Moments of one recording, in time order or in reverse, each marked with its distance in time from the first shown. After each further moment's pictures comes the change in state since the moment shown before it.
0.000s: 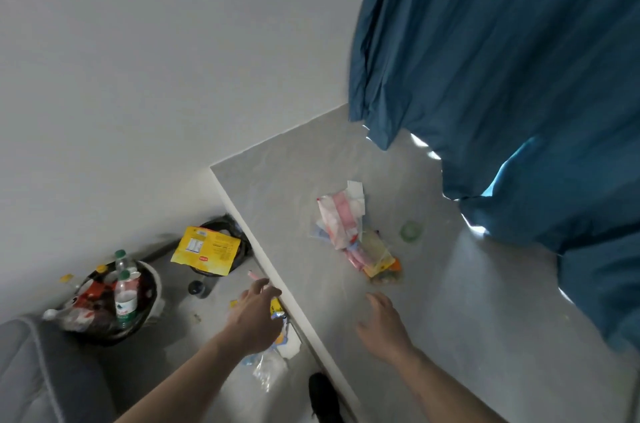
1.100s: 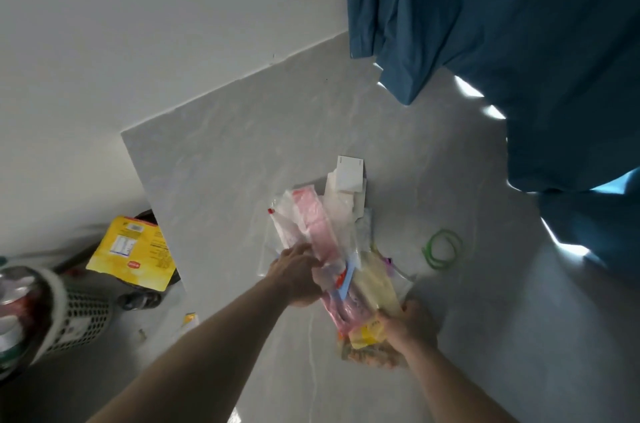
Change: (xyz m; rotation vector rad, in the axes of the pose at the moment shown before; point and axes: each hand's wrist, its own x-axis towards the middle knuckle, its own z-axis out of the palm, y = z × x) left_hand 0.417 0.094 0.174 0.234 -0.185 0.055; right_hand 0.370 0.175 0.051 0.206 0.125 0.424
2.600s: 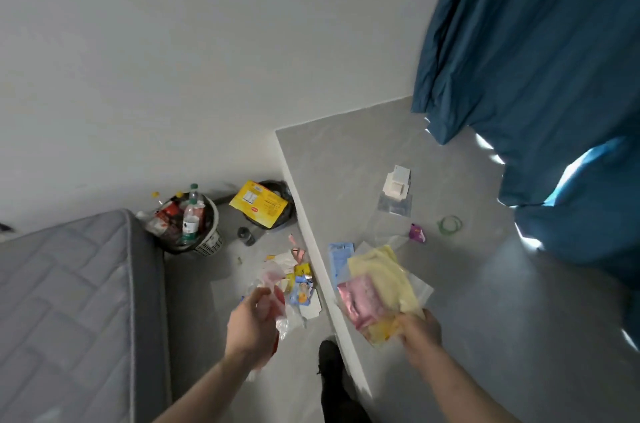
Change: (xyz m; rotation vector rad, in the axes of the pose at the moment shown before) left_hand -0.568 -0.034 0.084 -0.812 0.701 -0.507; right_hand -0.386 0.110 -0.064 0.770 -0.125 -0.011
